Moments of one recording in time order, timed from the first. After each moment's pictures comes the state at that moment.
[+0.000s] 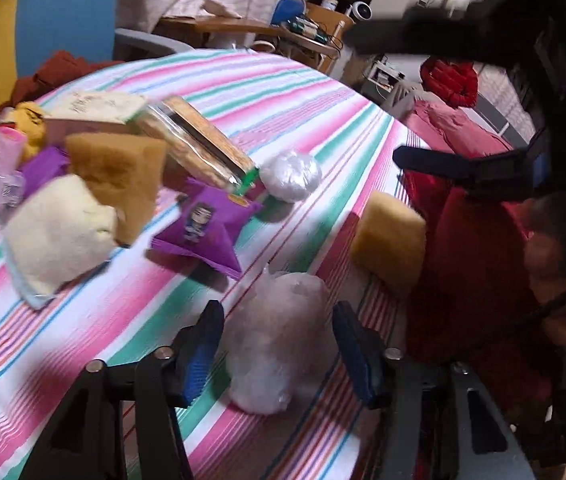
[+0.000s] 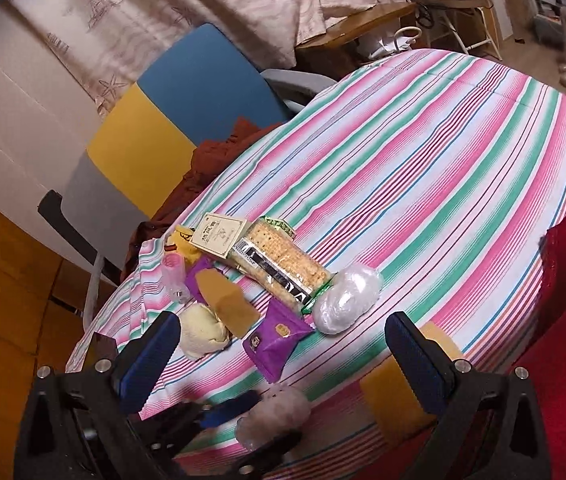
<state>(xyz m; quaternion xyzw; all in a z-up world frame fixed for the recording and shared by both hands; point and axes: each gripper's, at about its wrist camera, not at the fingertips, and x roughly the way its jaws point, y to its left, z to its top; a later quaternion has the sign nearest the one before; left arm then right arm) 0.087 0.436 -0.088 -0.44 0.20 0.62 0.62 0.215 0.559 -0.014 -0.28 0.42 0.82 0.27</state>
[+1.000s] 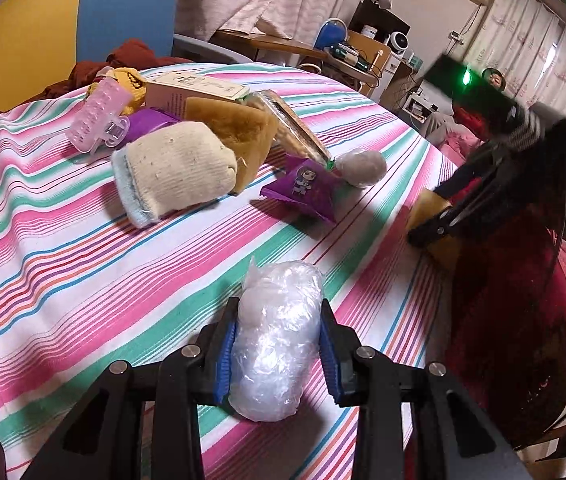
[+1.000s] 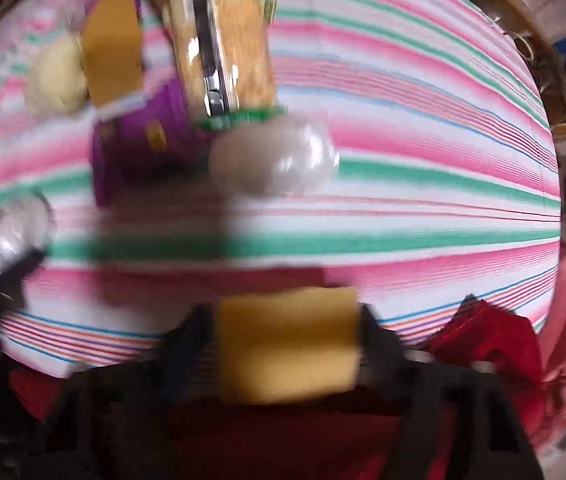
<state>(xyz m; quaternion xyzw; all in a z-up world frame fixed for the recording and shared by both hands) 0.057 0.360 -0.094 -0.43 0.16 0.68 0.57 0.147 0.565 -0.086 -0.72 0.11 0.65 0.20</state>
